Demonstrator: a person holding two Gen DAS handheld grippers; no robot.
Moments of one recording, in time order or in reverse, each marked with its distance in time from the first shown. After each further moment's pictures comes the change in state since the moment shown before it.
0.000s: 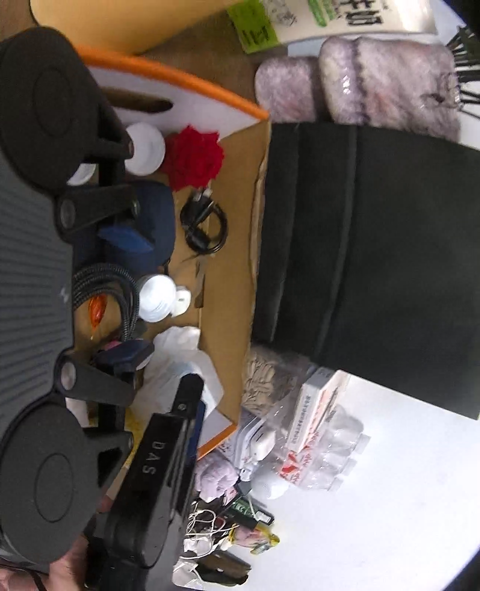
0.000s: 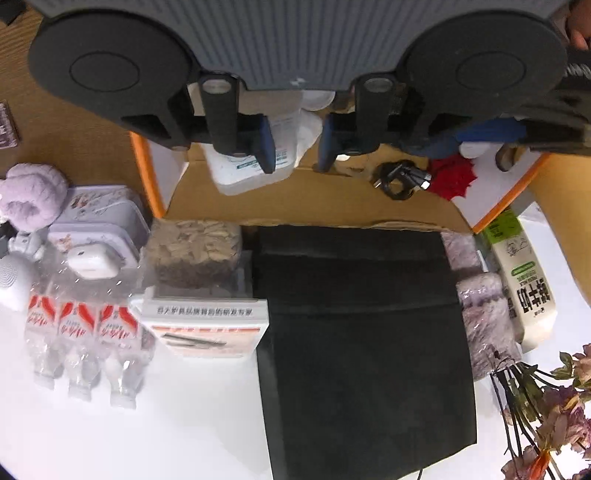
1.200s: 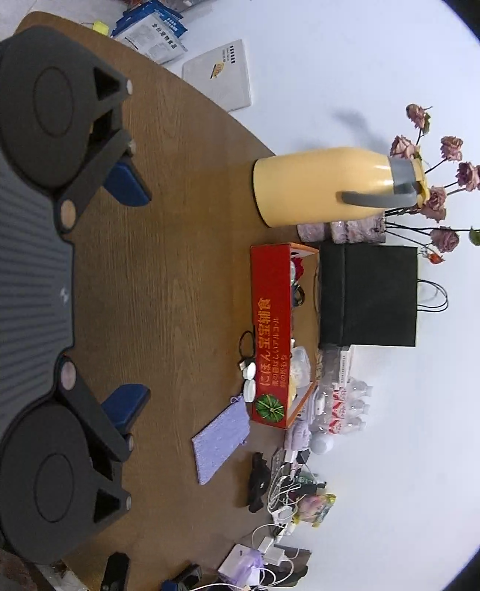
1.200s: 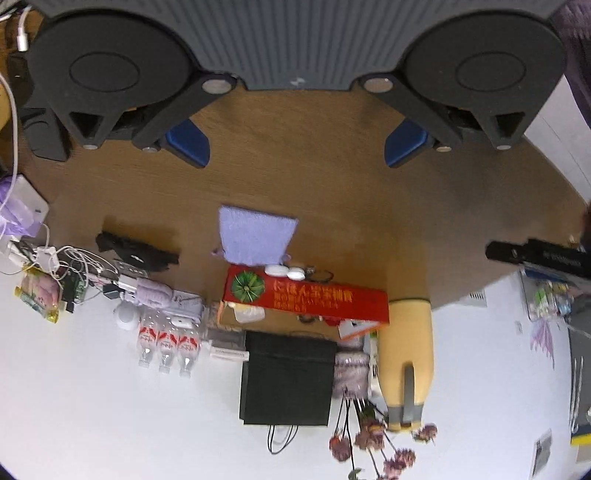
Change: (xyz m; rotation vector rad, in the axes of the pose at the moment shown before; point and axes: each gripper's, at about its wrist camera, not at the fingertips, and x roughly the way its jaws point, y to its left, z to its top) left arm -0.322 -0.049 -0.301 0.118 -0.139 0.241; right arm -0.399 0.056 -0.284 -0.183 -0.023 -0.024
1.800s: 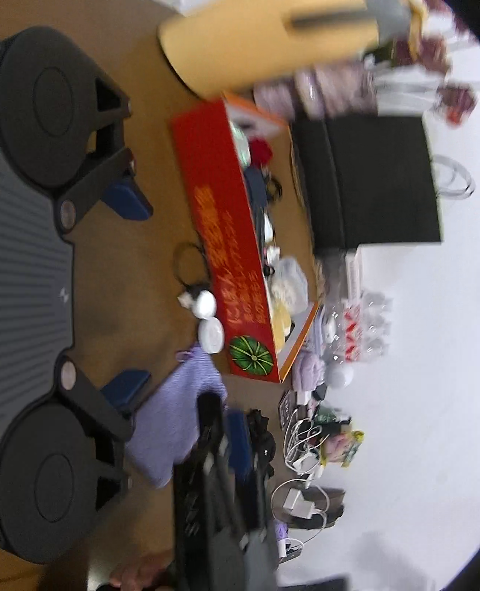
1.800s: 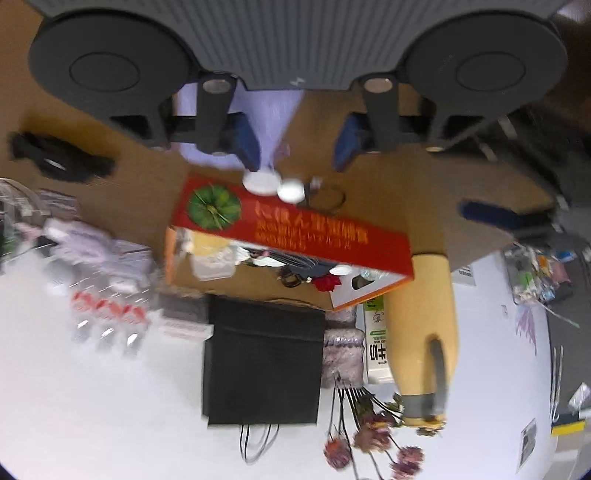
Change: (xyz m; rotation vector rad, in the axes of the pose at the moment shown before) left arm 0.181 -0.046 0.094 0.207 0.012 -0.263; right arm 0.199 -0.042 0.127 -0.018 -0.030 0.167
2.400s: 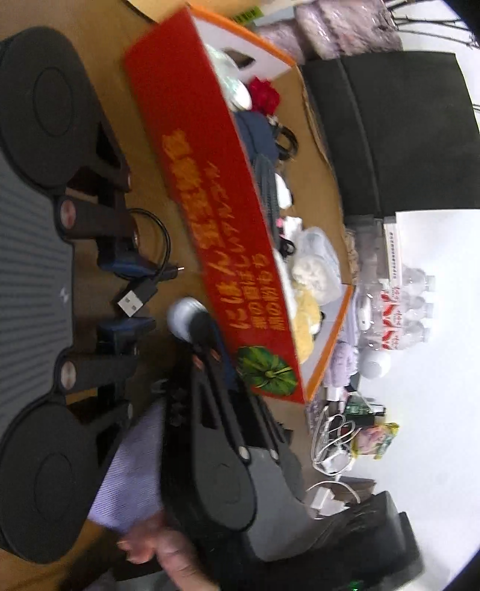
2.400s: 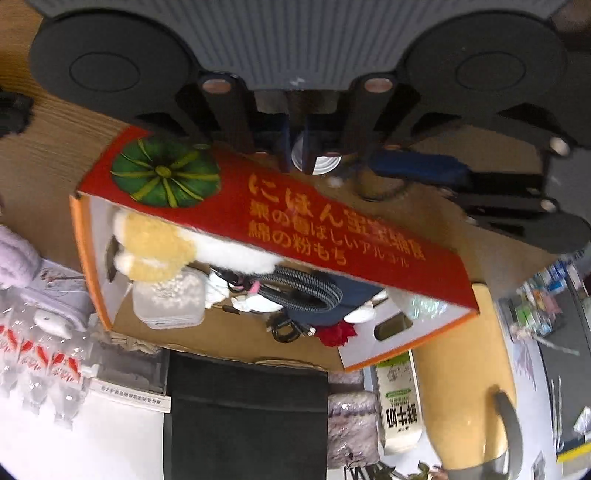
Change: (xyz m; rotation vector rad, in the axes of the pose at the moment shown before) left arm 0.074 0.017 0.014 0.058 0.086 -0.075; right arm 0.110 -0.015 0.012 -0.074 0.182 0.006
